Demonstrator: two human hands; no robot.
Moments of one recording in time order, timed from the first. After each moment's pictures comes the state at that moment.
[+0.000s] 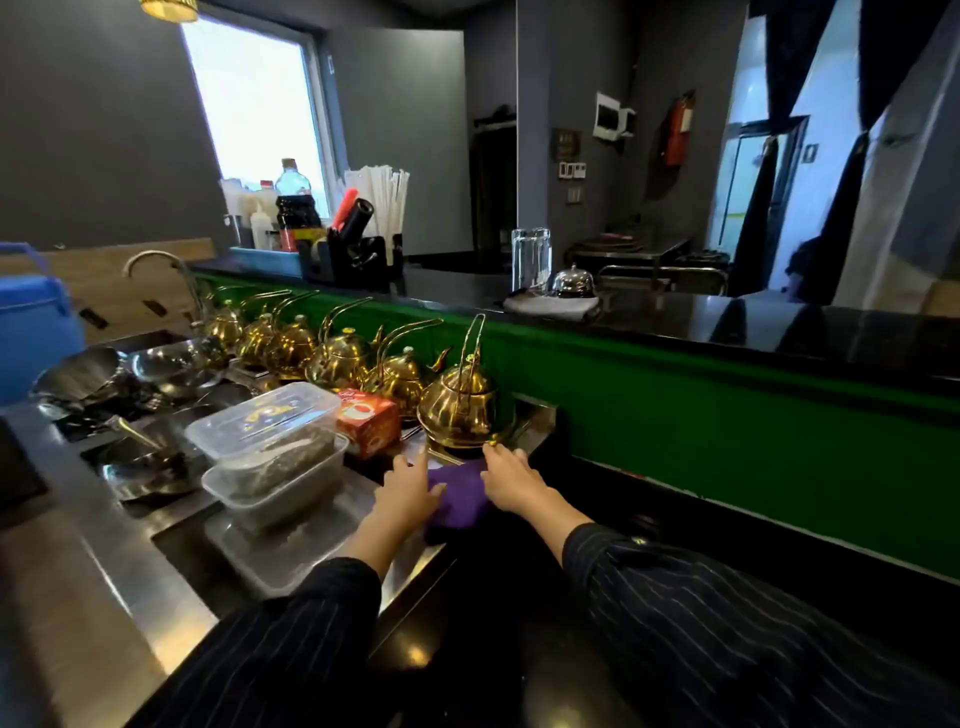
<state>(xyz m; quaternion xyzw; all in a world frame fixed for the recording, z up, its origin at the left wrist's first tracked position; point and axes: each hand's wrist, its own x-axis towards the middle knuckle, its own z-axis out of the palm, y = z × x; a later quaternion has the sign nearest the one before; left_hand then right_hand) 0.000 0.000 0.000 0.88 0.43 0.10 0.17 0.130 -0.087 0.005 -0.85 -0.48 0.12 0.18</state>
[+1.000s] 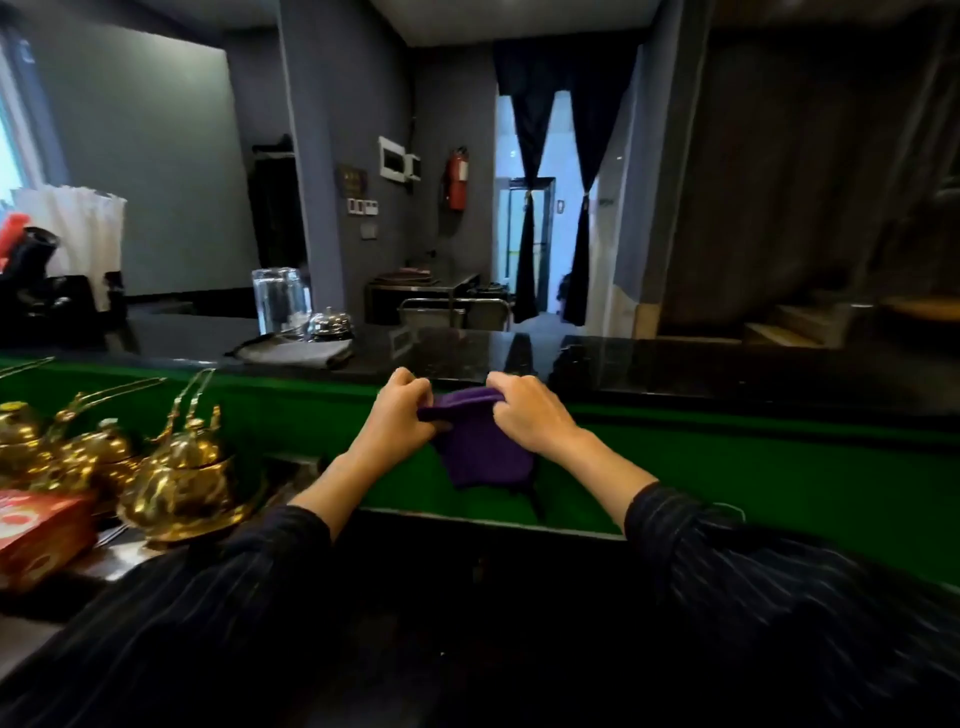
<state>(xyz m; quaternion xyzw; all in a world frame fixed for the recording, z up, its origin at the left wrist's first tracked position) 0.215 -0.155 0.117 0.92 0.04 0.31 0.23 0.294 -0.332 0.141 -0.87 -0.39 -0.09 0.27</state>
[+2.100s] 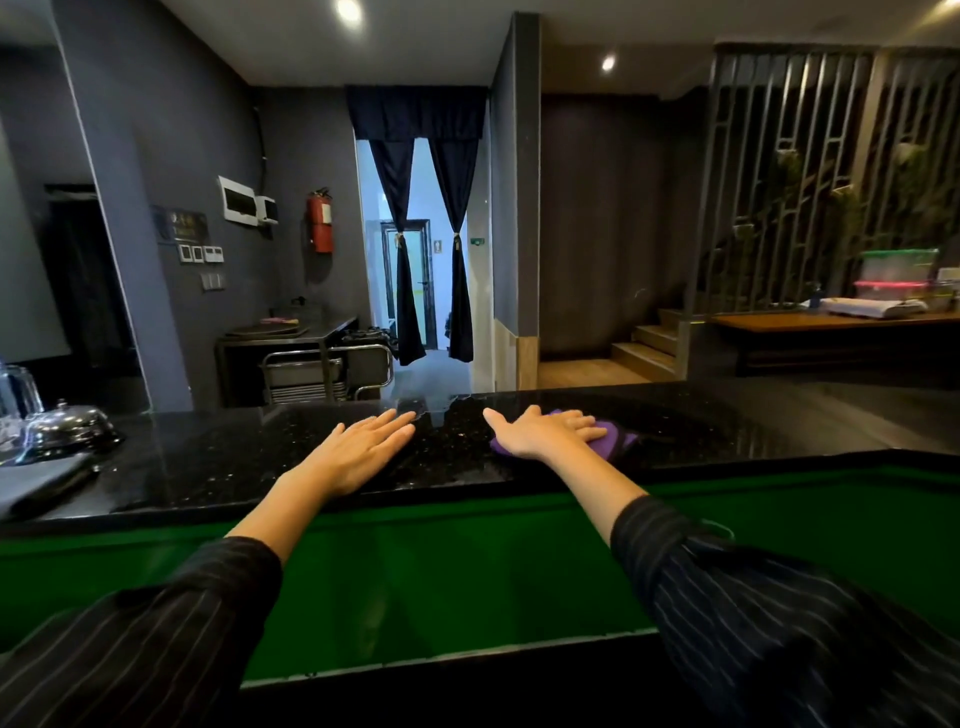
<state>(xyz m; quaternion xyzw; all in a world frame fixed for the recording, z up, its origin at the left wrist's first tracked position) 0.434 -0.243 0.155 0.99 -0.05 0.07 0.15 0.484 -0.469 0.175 -0.98 0.07 0.03 0.16</state>
